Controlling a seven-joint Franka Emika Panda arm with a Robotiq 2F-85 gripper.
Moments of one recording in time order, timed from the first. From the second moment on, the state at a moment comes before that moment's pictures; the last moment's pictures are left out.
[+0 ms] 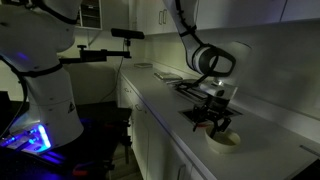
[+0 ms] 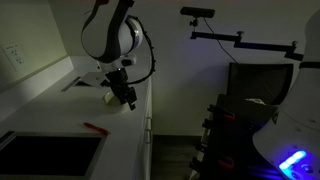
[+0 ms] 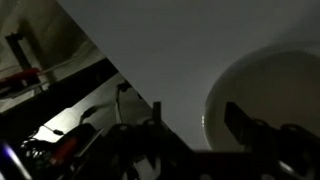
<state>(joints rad) 0.14 0.53 -0.06 -2.05 0.02 2.37 1.89</state>
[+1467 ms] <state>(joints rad) 0.30 0.58 -0.12 -1.86 -0.10 2.36 2.00</state>
